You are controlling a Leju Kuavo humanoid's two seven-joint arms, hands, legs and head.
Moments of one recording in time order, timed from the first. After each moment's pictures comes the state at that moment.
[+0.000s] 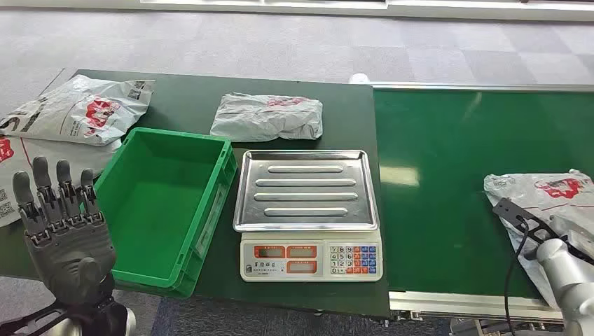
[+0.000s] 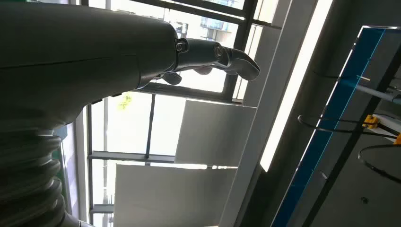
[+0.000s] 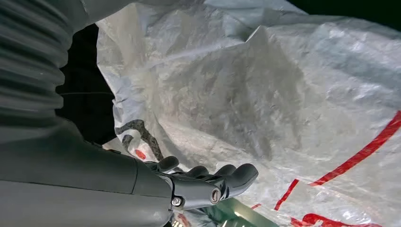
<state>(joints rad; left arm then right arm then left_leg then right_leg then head) 0.08 -0.28 0.12 -1.86 0.32 -0.58 -0.70 -0.64 -0.53 -0.22 -0.29 1.33 0.07 0.10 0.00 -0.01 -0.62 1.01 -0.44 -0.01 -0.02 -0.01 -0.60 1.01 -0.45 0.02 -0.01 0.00</state>
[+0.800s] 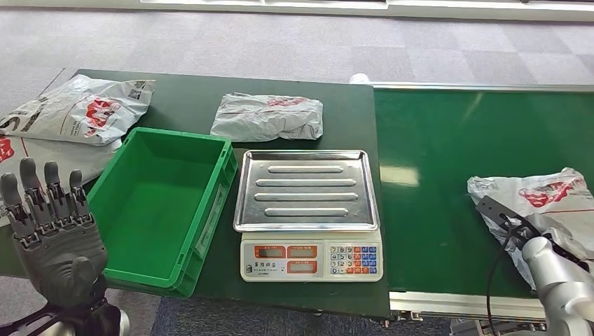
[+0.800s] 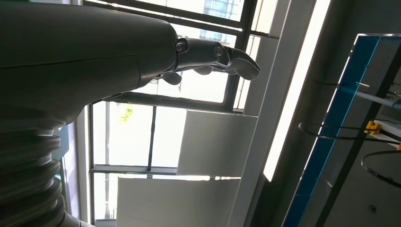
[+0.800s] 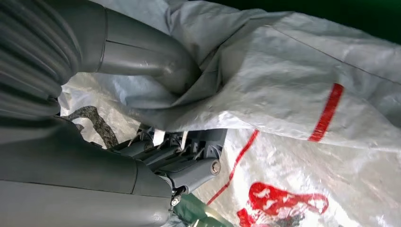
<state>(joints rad) 0.08 -0.28 0.15 -1.89 0.30 -0.55 -0.70 -0.61 -0.47 -0.30 -0.35 1.39 0.10 0.01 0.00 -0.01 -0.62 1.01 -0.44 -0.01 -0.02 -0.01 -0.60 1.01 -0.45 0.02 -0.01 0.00</state>
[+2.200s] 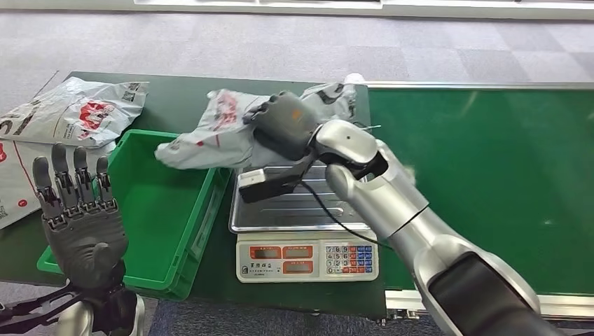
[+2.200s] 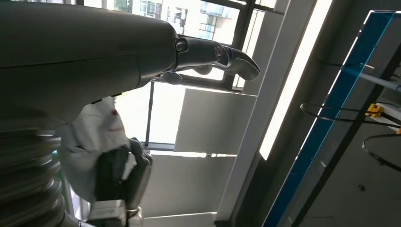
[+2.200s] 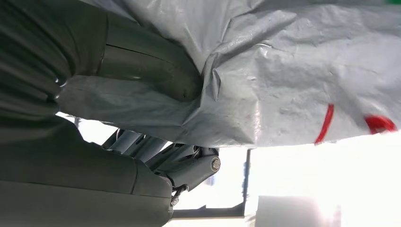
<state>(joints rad) 0.00 -0.27 0.09 -1.79 0.32 -0.56 -0.70 -0.91 0.09 0.72 -0.91 1.16 0.04 -0.51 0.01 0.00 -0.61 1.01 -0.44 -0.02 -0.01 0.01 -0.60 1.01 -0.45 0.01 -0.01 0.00</state>
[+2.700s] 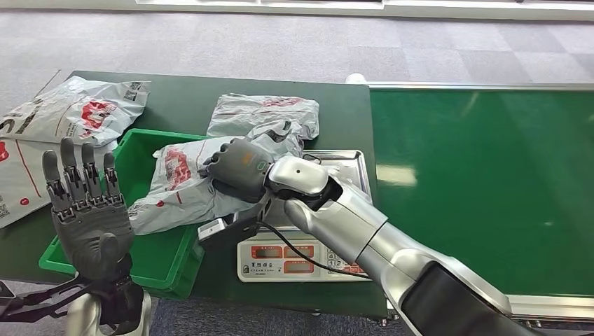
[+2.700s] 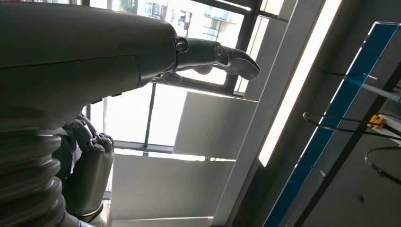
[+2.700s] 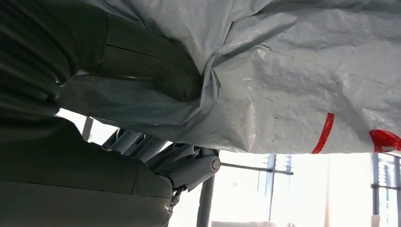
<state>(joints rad) -0.02 -0.27 0.07 -1.75 0.33 -0.53 -0.70 -0.91 0.19 0.91 -0.81 1.07 0.05 -0.51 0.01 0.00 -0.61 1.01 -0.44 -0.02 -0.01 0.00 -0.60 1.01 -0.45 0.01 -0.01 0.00</state>
